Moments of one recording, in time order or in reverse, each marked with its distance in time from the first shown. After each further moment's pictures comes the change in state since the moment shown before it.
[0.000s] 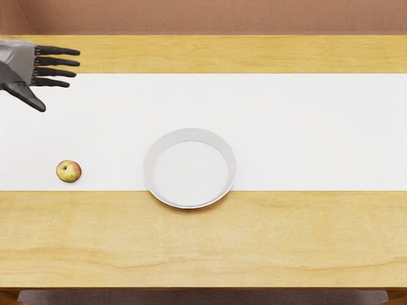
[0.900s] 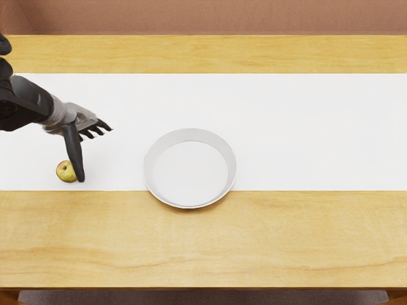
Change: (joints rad) left arm -0.630 -0.589 1.171 -0.187 0.021 0.397 -0.188; right arm -0.006 0.000 0.000 0.000 0.000 -0.001 0.000
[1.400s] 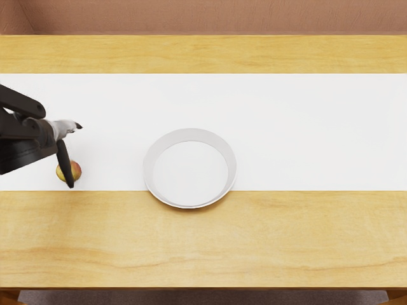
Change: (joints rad) left arm 0.103 -0.158 0.170 -0.095 -0.060 0.559 -0.041; right arm 0.001 0.000 0.000 0.000 0.000 0.000 0.000
